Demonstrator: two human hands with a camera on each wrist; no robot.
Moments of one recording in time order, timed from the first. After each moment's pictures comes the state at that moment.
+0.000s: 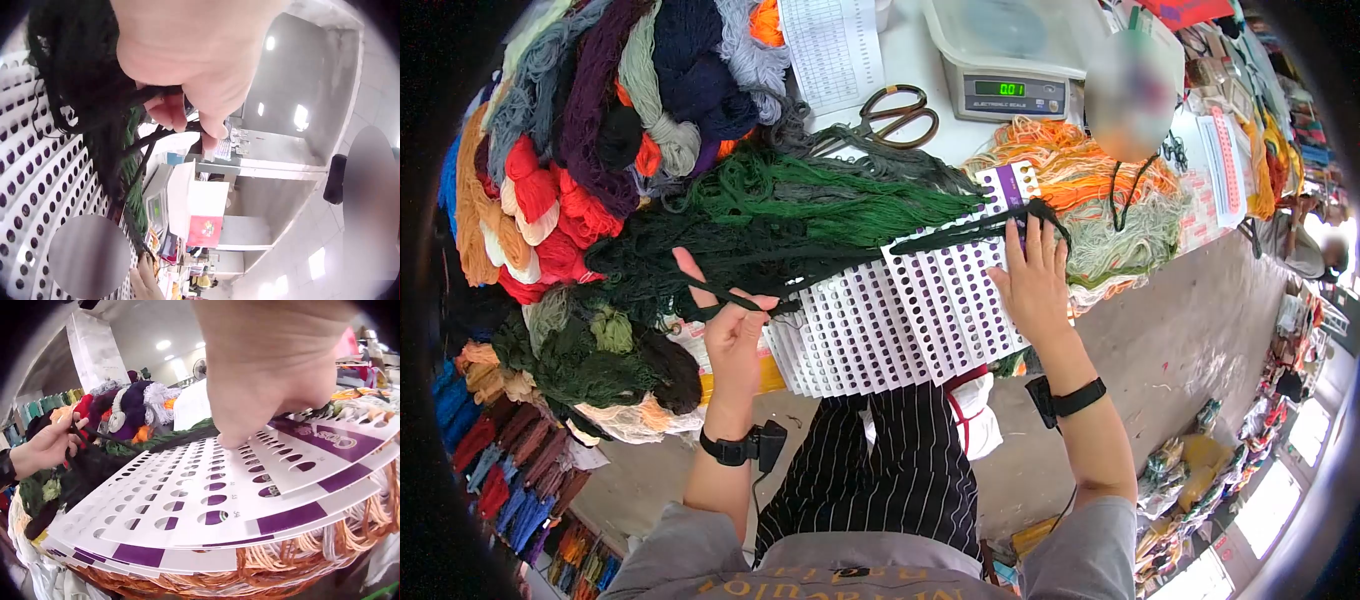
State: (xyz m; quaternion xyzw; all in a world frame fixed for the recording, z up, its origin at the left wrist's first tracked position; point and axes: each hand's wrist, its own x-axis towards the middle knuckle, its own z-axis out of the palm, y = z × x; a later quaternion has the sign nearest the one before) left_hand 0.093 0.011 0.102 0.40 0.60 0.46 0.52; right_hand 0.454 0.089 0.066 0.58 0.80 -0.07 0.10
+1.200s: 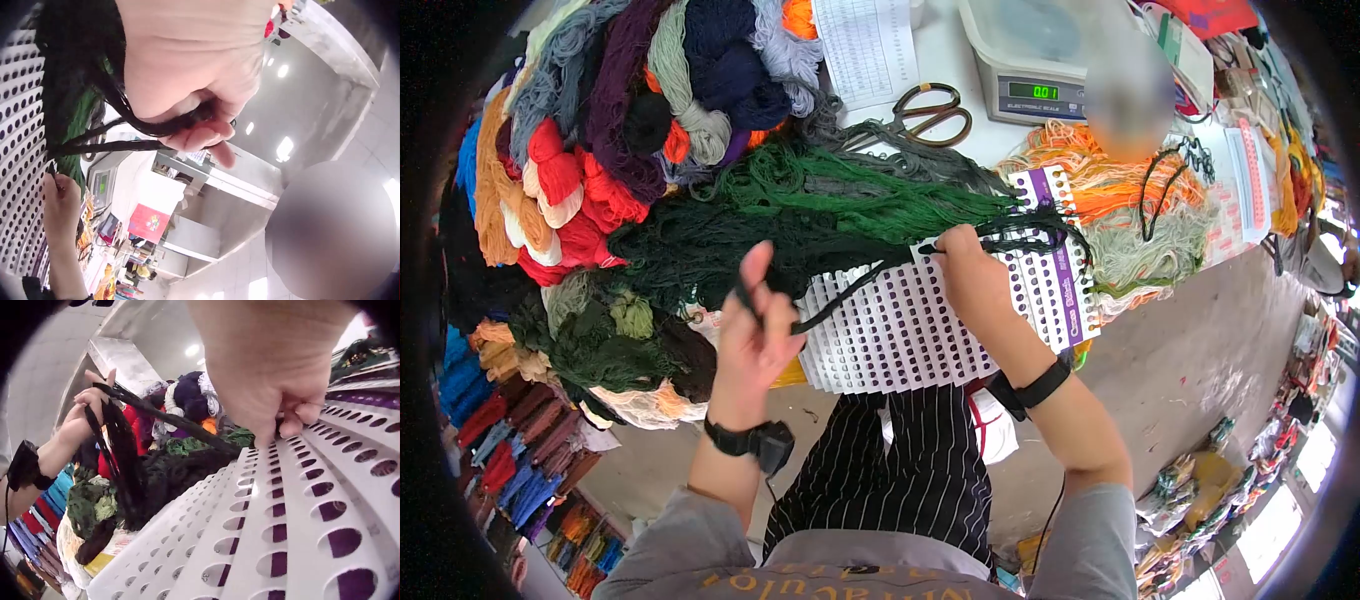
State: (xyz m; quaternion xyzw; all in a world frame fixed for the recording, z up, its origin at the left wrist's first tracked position) left_hand 0.094 0.031 0.127 0.09 0.27 0.59 0.76; right_hand 0.351 0.093 0.046 0.57 0.76 -0.29 -0.11
